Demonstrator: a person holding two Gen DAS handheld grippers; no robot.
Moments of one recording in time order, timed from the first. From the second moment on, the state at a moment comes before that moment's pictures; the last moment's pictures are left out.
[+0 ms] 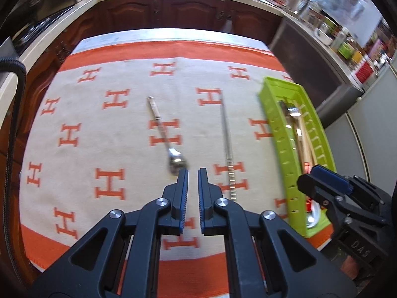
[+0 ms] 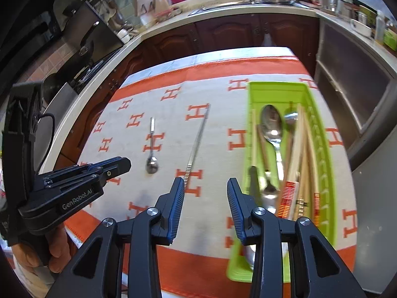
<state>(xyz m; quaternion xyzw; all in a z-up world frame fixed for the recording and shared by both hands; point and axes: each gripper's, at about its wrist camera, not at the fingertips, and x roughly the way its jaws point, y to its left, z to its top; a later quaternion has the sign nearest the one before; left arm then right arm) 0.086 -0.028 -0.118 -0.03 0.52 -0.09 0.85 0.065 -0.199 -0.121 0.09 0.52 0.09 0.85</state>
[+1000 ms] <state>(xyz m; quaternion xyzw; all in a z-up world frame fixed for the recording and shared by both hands) 0.132 0.060 -0.188 -0.14 0.57 -0.05 0.81 0.156 -0.112 -0.233 -0.03 0.58 0.06 0.81</state>
